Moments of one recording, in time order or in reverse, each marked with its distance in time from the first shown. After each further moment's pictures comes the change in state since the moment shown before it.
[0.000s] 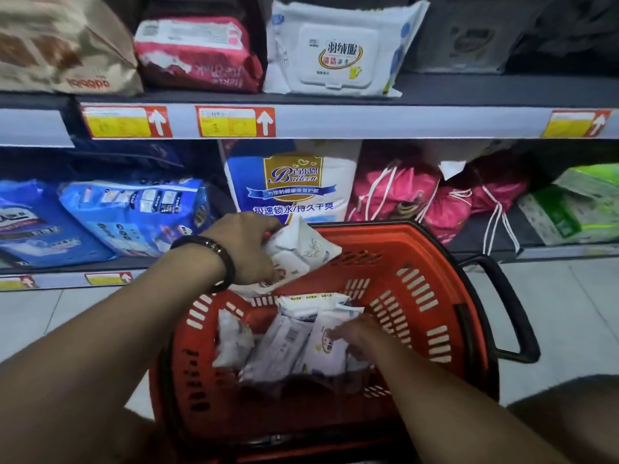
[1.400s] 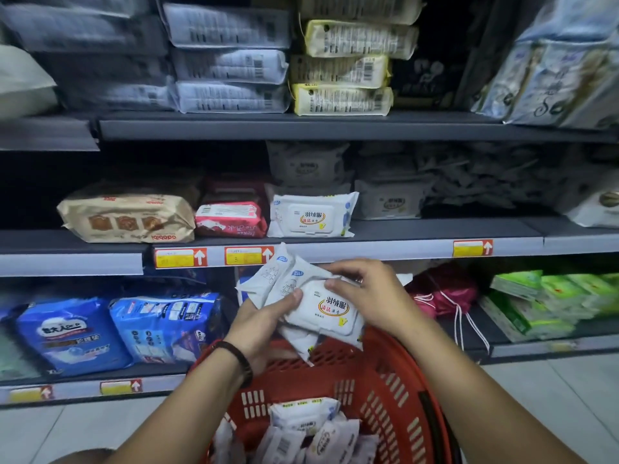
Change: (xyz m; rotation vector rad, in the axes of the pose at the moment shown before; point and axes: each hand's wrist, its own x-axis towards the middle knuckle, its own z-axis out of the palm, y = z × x) left_hand -0.065 0.068 -0.020 -1.523 0.166 -0.053; right_hand -0.244 -0.137 -0.170 -0.085 0.451 -1.214
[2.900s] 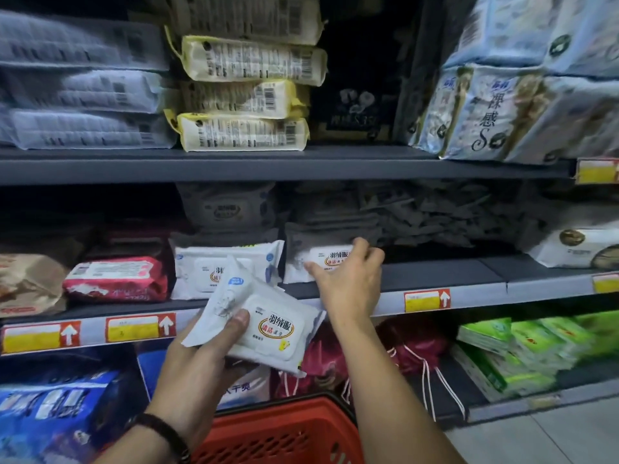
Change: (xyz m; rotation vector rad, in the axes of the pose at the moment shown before) left_hand 0.060 0.023 0.102 -0.112 0.078 0.312; right_hand 0.128 0.088 -0.059 -0.232 0.661 0.367
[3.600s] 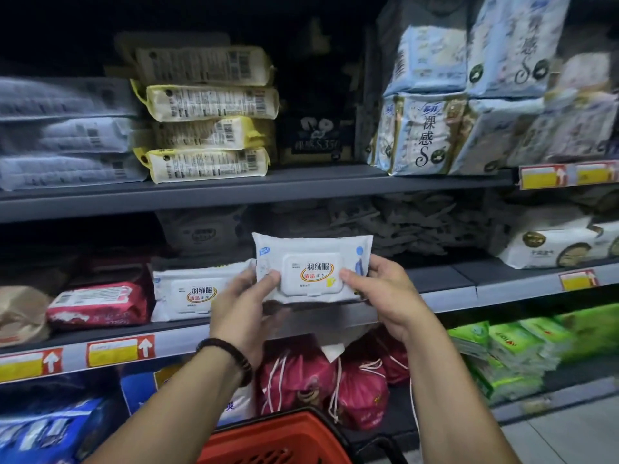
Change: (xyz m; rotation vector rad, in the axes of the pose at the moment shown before) left_hand 0.035 0.013 0.102 -0.081 -0.018 0.001; right_hand 0.030 0.054 -0.117 0.820 -0.536 0.086
